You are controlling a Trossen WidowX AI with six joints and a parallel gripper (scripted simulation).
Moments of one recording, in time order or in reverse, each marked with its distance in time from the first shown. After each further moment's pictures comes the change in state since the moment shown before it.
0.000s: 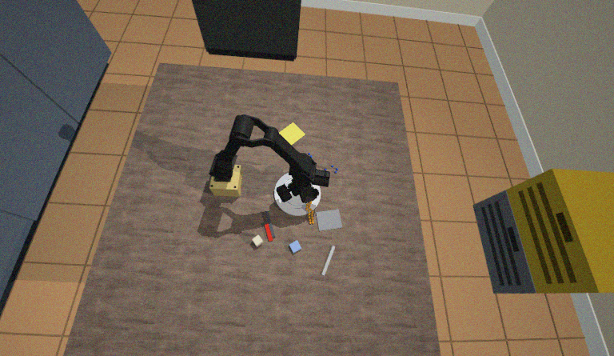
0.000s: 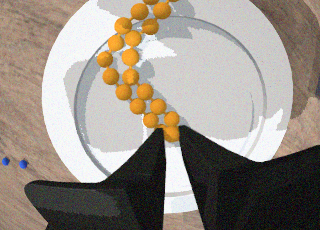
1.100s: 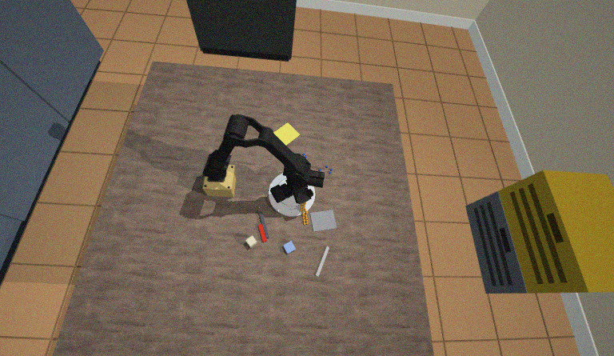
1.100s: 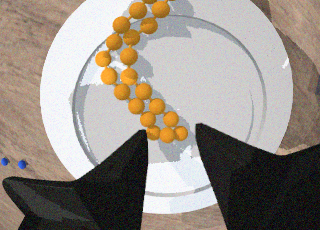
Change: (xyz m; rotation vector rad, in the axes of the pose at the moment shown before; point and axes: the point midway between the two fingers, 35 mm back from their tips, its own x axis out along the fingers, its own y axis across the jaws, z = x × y) arm 0.000 0.000 0.000 0.000 0.000 0.000
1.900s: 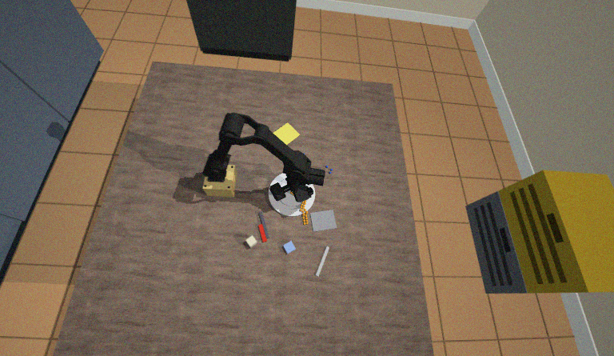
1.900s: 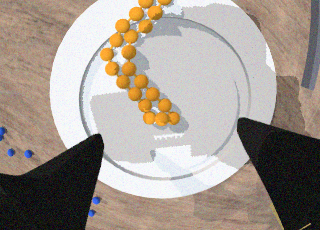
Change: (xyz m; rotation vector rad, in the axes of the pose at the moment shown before) arm -0.019 -0.002 -0.002 0.002 0.006 -0.008
